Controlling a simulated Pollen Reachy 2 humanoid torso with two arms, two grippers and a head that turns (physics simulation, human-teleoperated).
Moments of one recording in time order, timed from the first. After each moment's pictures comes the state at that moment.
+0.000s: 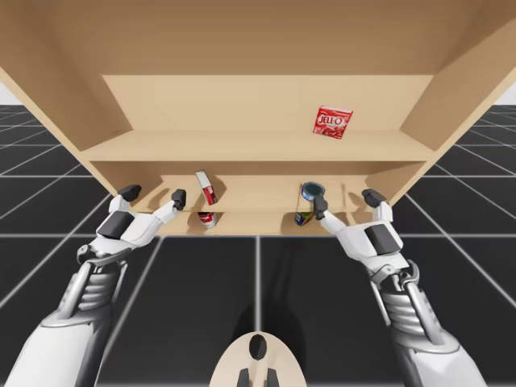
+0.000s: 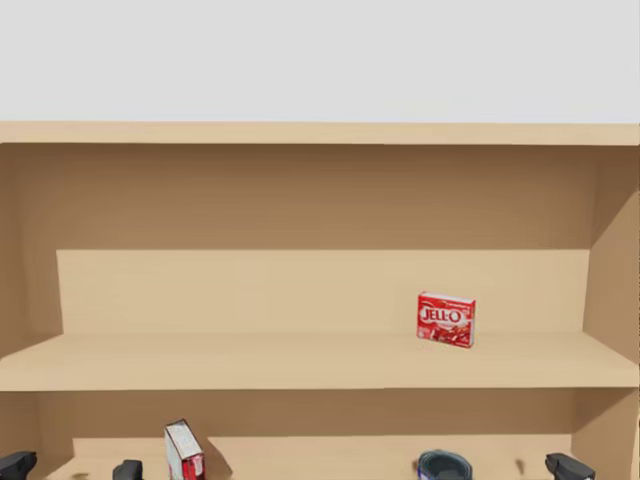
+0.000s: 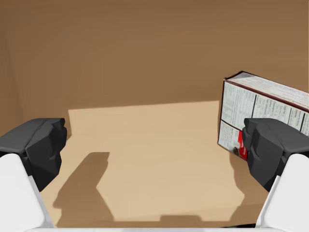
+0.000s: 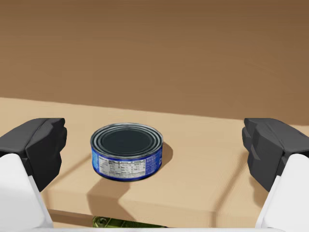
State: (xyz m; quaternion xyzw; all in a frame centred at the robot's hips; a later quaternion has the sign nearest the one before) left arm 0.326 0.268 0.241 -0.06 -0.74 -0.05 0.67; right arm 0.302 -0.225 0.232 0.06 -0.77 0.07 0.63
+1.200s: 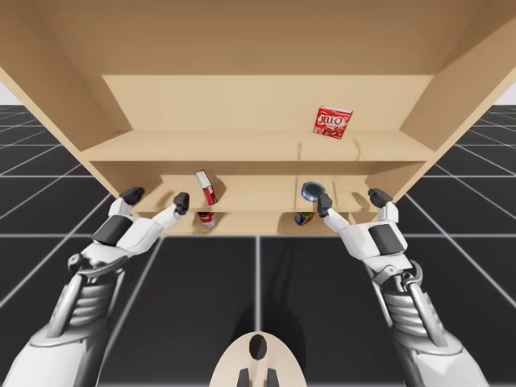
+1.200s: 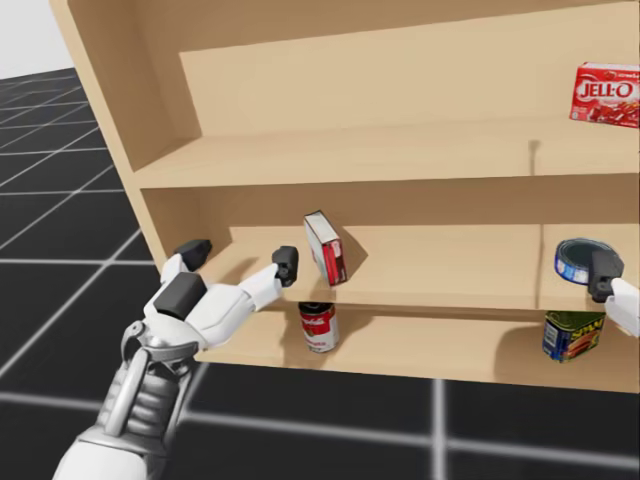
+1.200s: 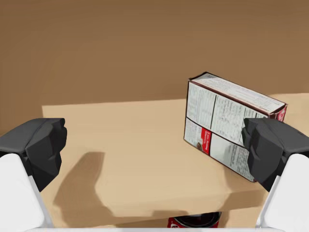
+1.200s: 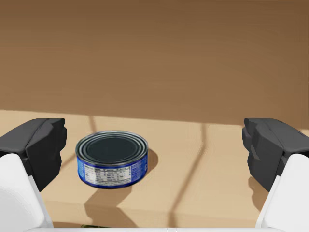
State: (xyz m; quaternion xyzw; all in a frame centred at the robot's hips) left arm 0.308 0.256 0.253 -0.08 -0.73 -0.05 0.68; right arm 0.301 -0.227 0.234 0.04 -0.78 0.05 0.62
